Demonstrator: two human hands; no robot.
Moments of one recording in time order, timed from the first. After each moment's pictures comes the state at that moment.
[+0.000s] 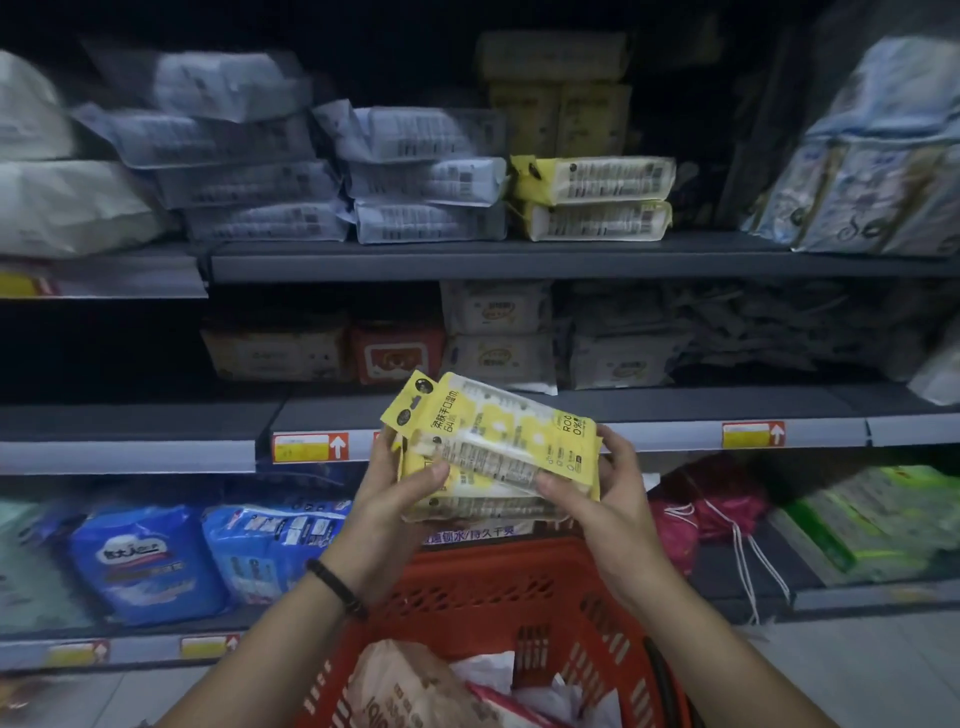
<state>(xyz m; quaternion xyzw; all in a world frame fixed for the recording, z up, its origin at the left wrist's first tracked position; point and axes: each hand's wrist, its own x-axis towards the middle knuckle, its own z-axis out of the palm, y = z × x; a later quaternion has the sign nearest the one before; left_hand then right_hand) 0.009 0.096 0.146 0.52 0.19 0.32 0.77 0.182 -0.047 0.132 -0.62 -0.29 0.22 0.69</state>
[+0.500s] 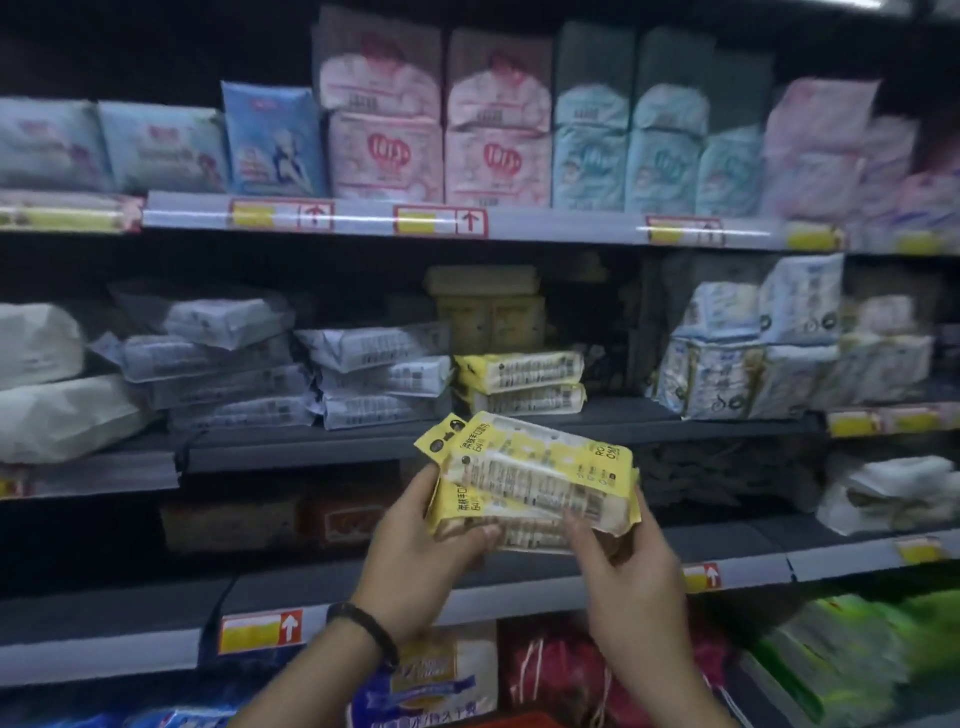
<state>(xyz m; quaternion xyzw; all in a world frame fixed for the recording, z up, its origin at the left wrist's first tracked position) 0.059 0.058 0.295 0.77 0.16 0.37 0.50 0.190 -0.085 0.257 -0.65 -0.31 -0.02 0.70</state>
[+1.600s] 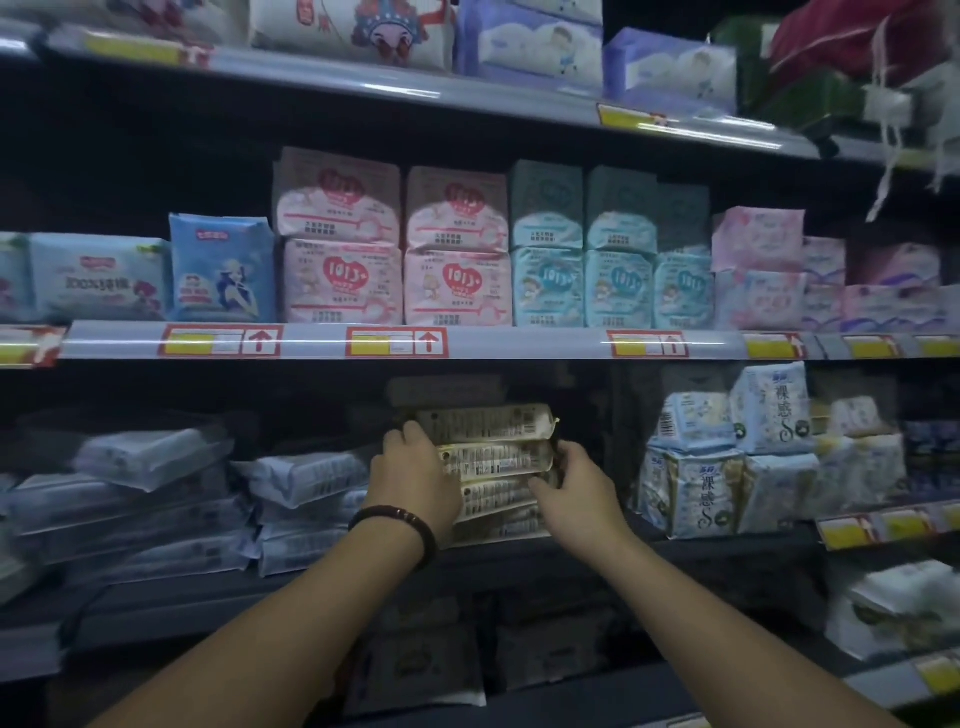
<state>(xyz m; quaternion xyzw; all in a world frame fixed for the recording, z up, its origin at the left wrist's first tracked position) 0.193 0.144 0.426 0.86 0.33 0.37 0.10 0.329 0.009 0.405 -0.78 -0.36 -0.06 0.51</state>
